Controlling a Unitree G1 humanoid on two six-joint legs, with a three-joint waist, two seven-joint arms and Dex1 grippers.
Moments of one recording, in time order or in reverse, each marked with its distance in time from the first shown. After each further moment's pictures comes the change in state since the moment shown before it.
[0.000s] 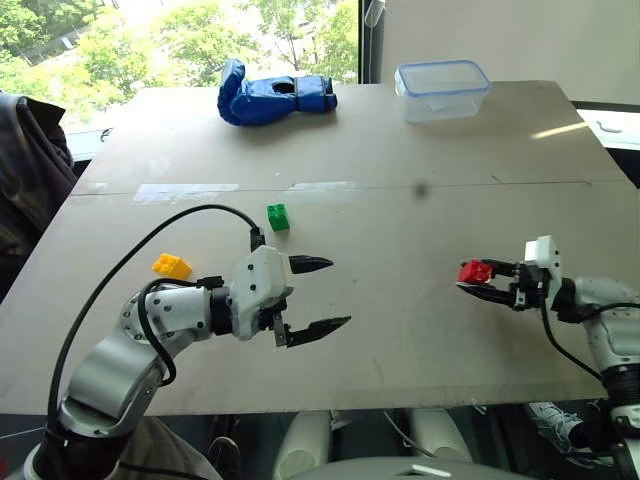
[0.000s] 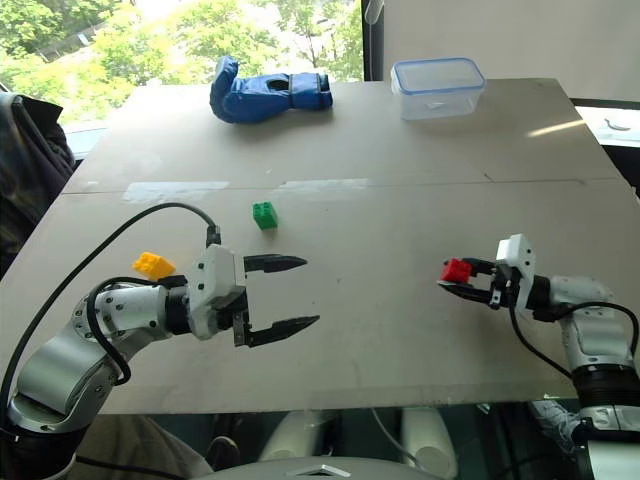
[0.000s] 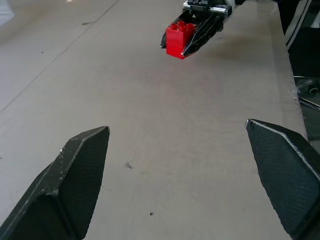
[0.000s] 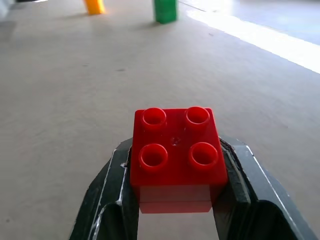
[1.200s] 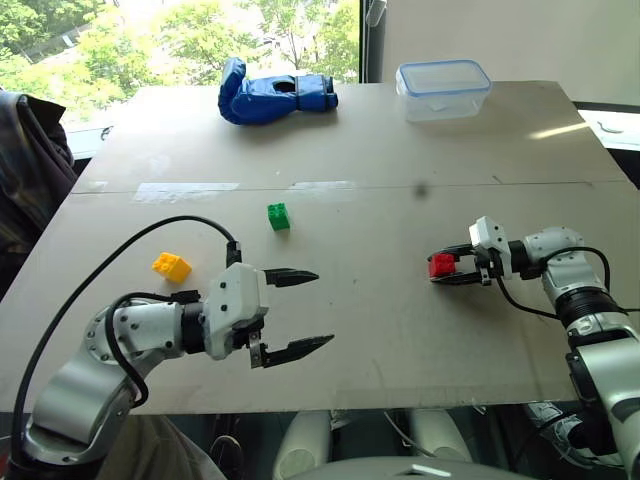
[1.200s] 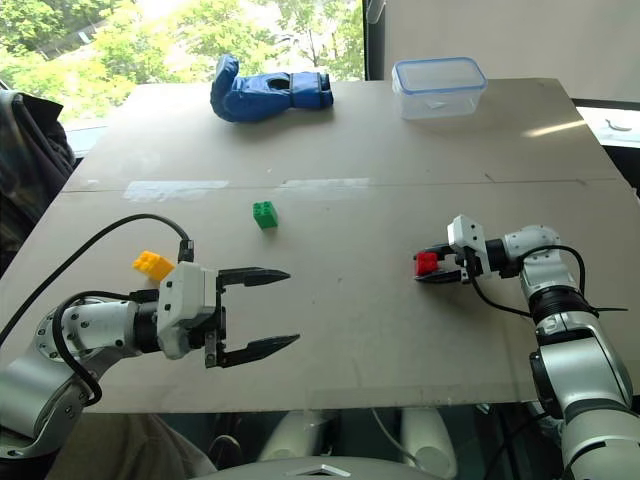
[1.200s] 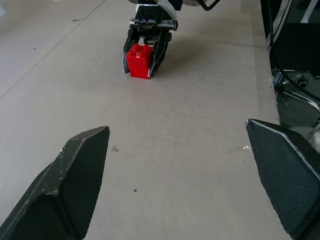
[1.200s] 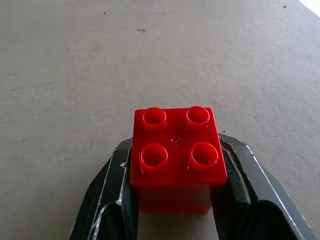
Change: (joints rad) left arm 0.131 0.040 0.126 -0.036 -0.035 -0.042 -0.077; right arm -0.400 0.038 0.176 0.547 -0.162 -0.262 0.122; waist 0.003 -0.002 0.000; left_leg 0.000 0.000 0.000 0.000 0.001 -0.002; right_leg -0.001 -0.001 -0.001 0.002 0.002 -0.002
